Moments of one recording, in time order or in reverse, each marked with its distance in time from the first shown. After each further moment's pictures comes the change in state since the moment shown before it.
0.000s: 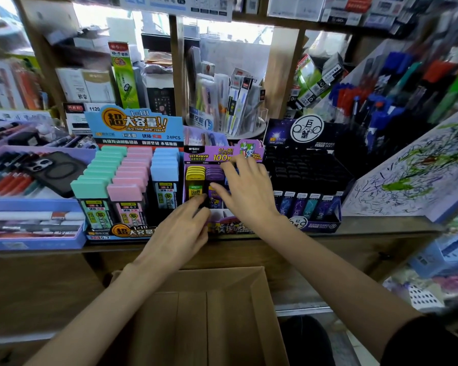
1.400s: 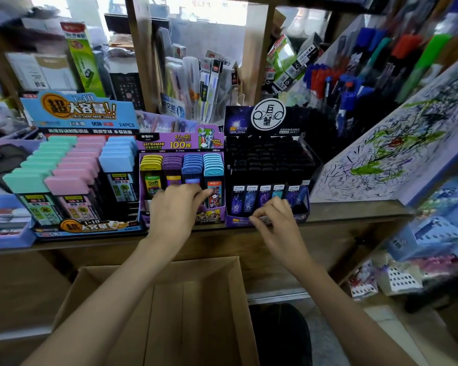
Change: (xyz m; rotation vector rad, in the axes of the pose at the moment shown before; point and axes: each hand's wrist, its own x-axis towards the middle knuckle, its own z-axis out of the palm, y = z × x) left_hand 0.058 0.061 0.020 -0.073 0.101 -0.367; right_hand -0.125 0.092 0.013 0.581 -0.039 0.287
